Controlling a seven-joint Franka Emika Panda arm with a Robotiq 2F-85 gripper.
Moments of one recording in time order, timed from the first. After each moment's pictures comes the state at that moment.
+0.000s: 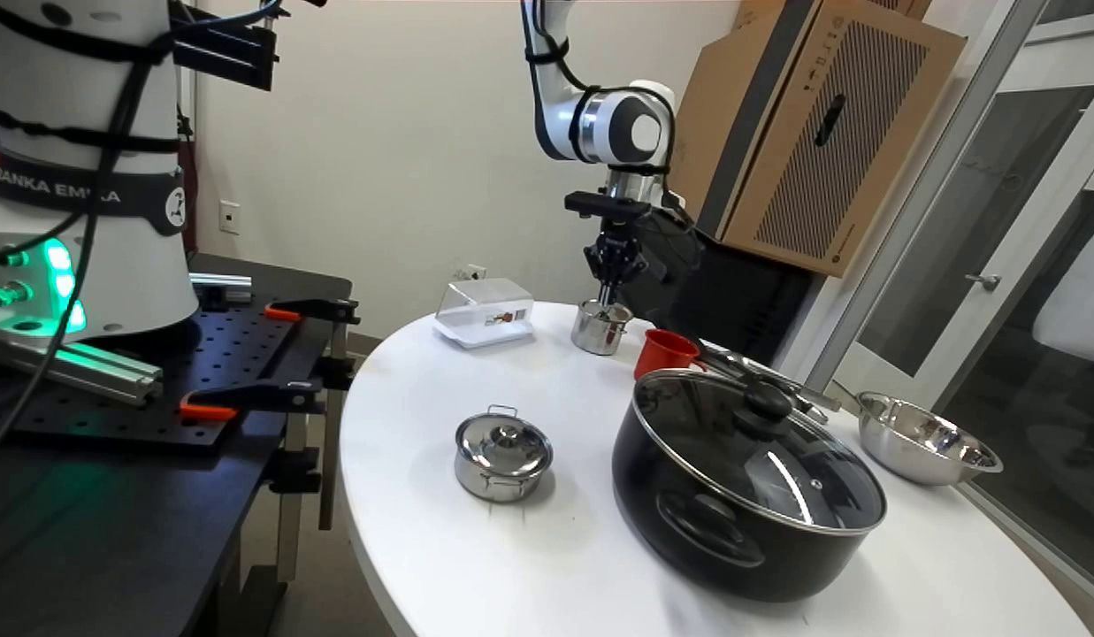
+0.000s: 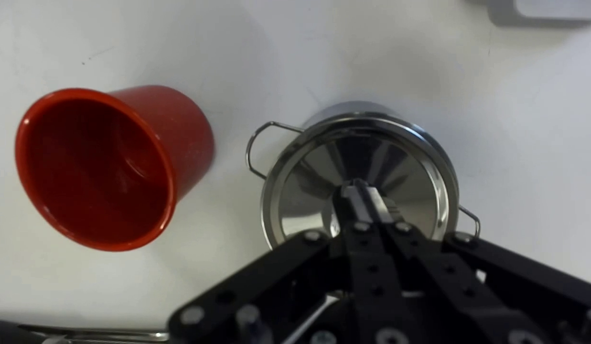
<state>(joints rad) 0.28 0.60 0.10 -1.86 -0.34 2.49 -0.04</state>
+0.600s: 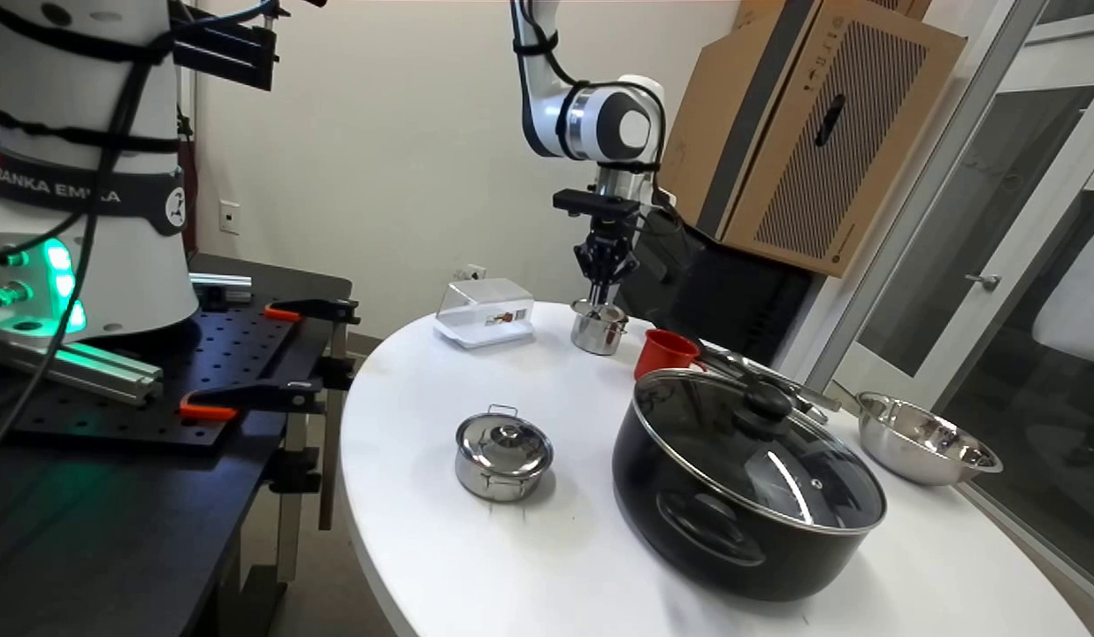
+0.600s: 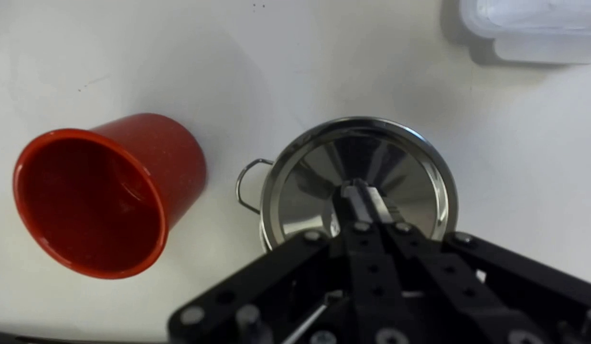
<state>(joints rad) 0.28 0.55 0.09 -1.96 -0.34 2.55 -0.04</state>
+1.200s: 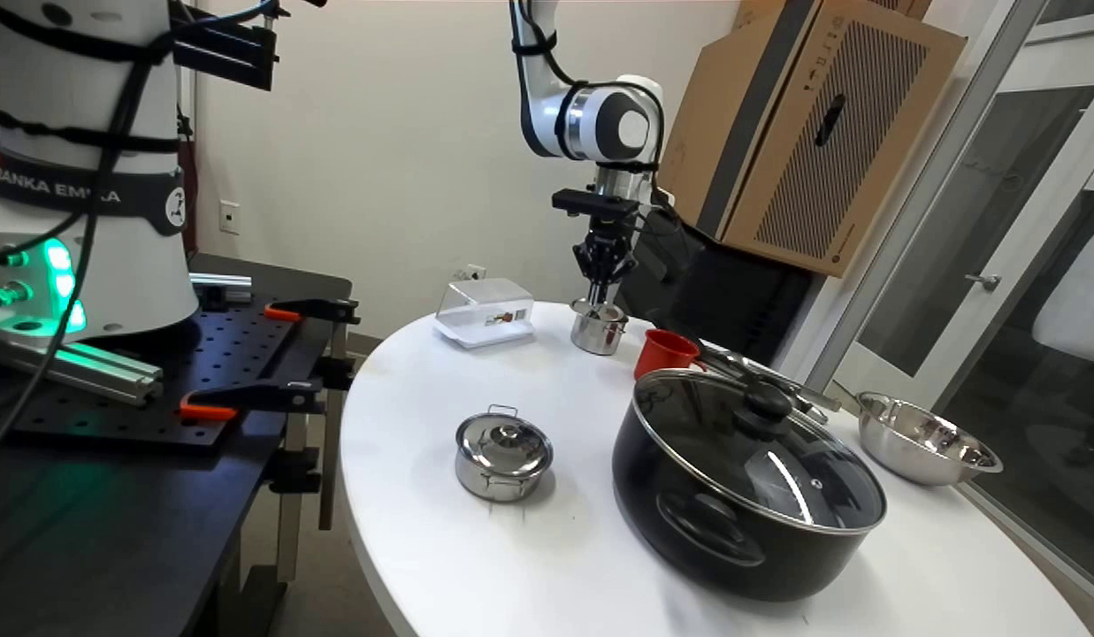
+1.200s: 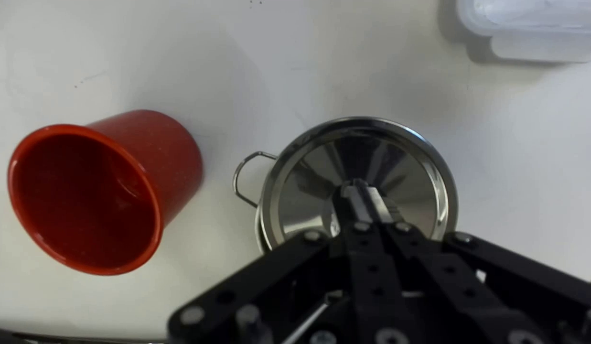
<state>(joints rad) 0.28 0.55 0.09 -1.96 -0.34 2.55 -0.04</state>
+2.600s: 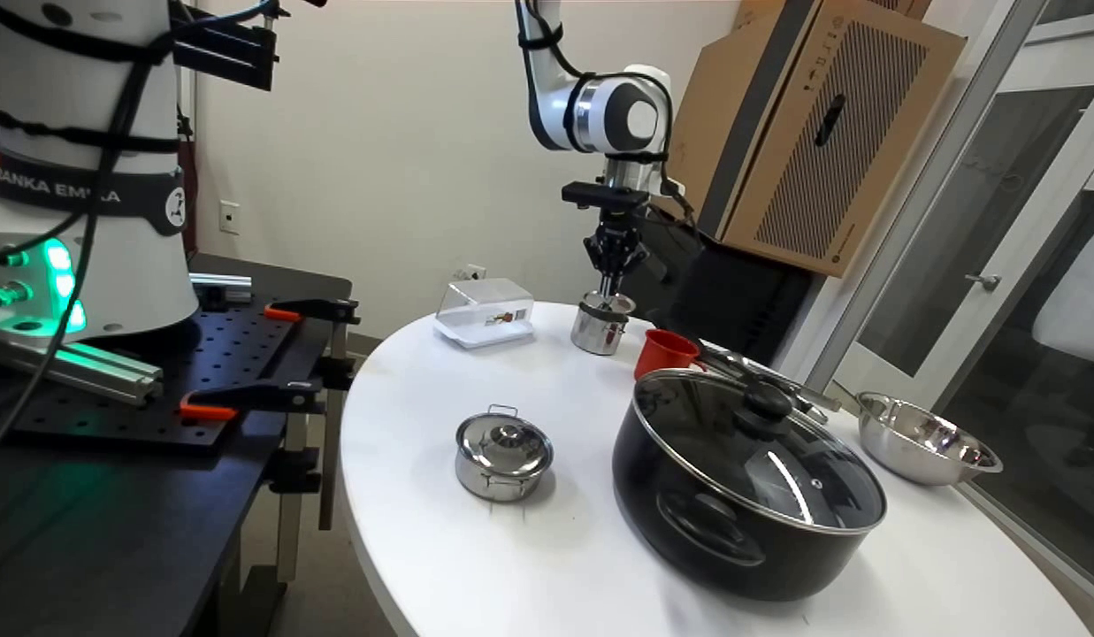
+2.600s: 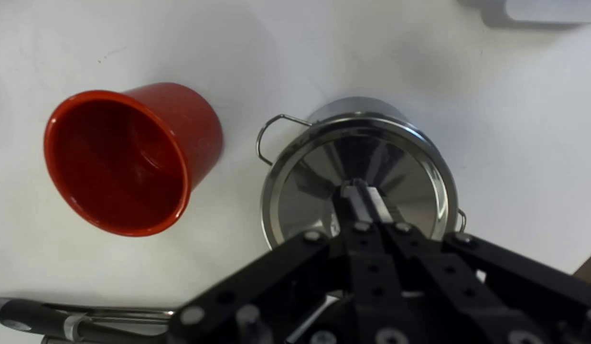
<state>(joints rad) 0.28 0.54 0.09 -1.92 -0.34 2.54 -0.04</state>
